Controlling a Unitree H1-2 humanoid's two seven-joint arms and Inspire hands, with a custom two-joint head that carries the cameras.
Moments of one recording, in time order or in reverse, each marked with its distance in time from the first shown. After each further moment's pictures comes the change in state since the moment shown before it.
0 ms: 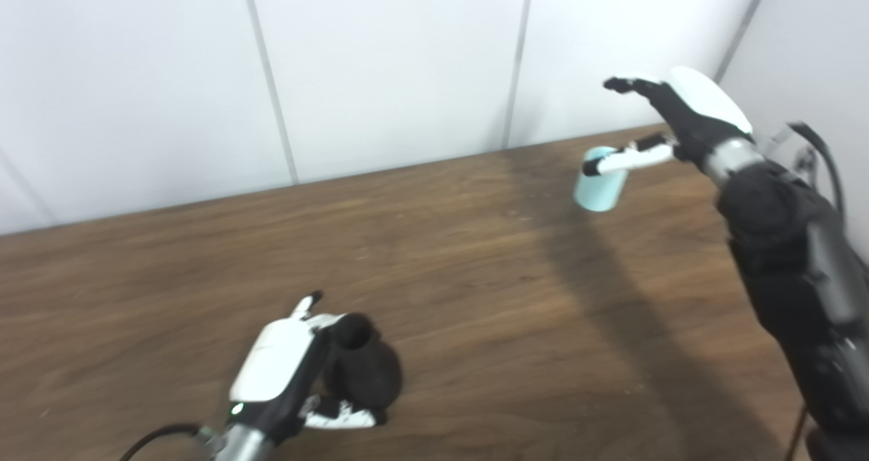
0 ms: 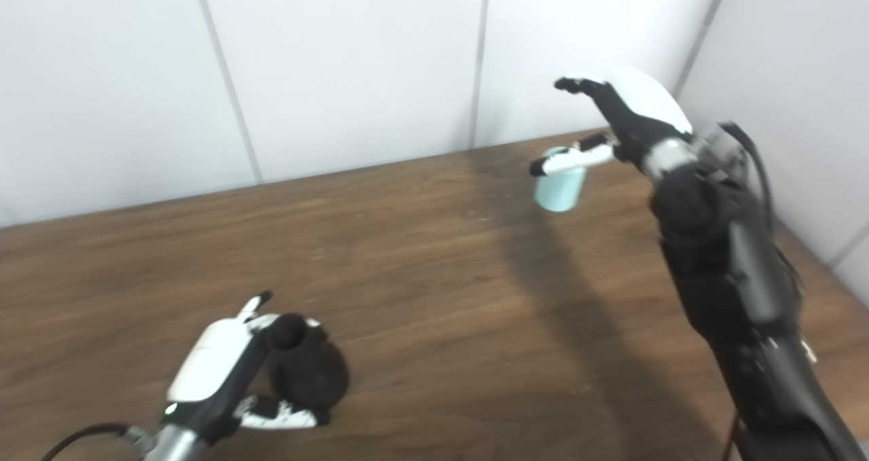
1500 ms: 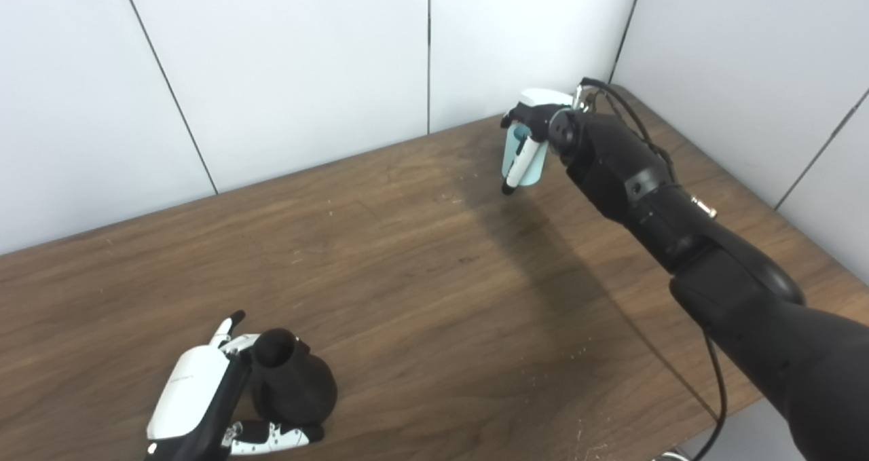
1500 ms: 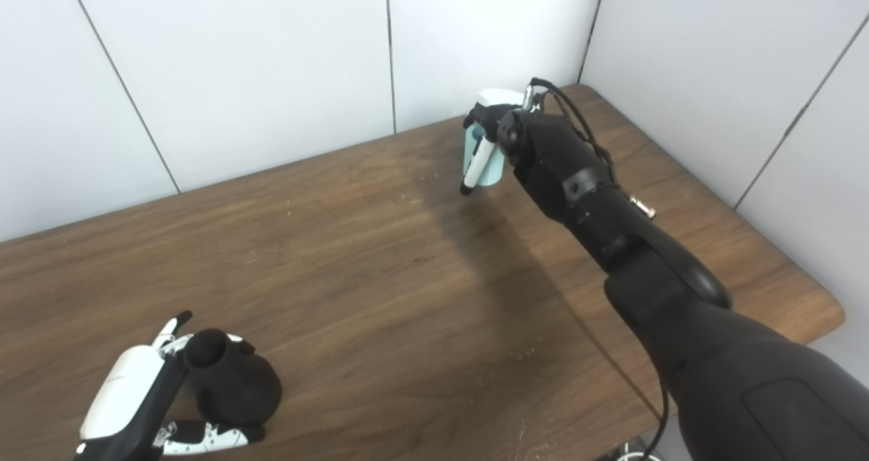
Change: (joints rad) left arm 0.026 0.026 0.068 0.001 -0.044 -0.064 -0.037; right arm -0.339 0.023 0.368 0.737 -0.048 -0.013 -0.002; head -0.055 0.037
